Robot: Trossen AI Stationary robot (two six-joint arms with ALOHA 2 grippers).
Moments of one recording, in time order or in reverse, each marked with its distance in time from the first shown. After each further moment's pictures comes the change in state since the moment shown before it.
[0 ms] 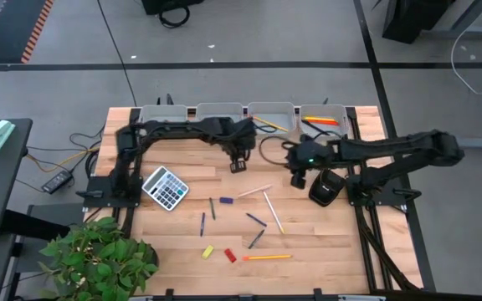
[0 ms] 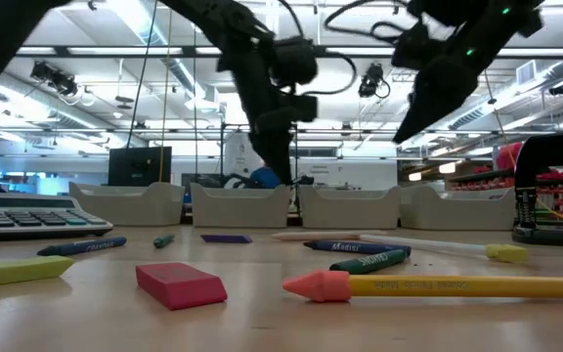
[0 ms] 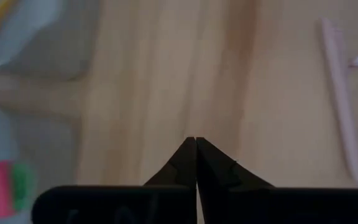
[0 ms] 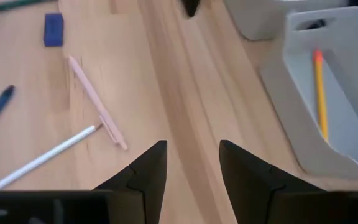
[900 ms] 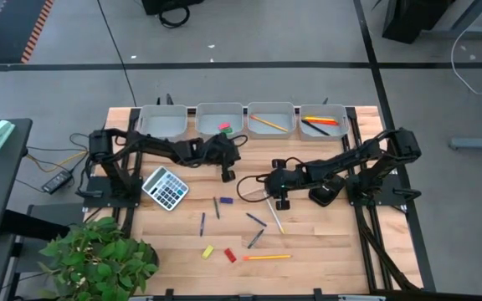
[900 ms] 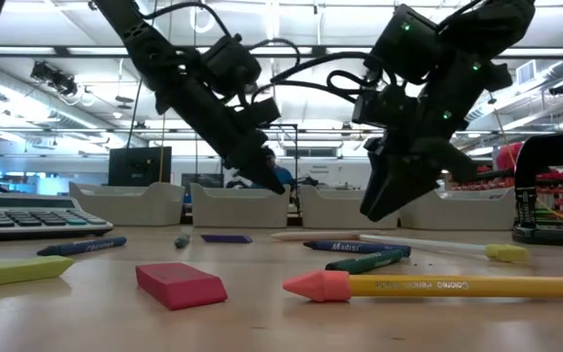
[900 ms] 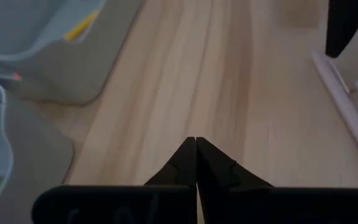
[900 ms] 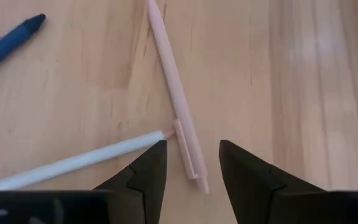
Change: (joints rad) left arm -0.060 -0.220 -0.653 0.886 -0.096 -0.029; right arm 0.137 0.443 0.003 0.321 -0.034 -0.167
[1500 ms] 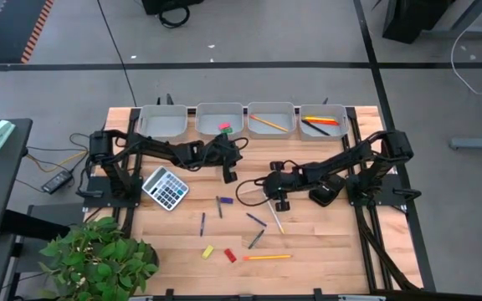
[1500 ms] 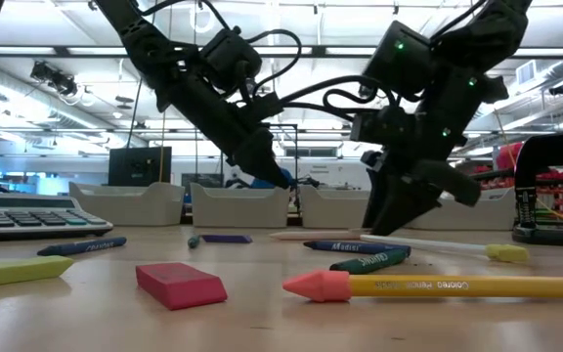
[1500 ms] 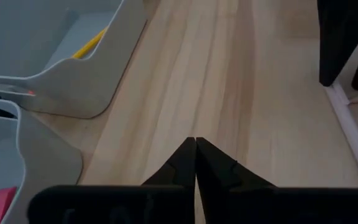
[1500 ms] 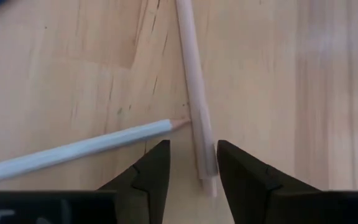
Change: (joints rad) left arm -0.031 0.001 0.000 0.034 -0.054 0.011; right arm -0.014 0.079 0.002 0.029 -0.012 -0.041
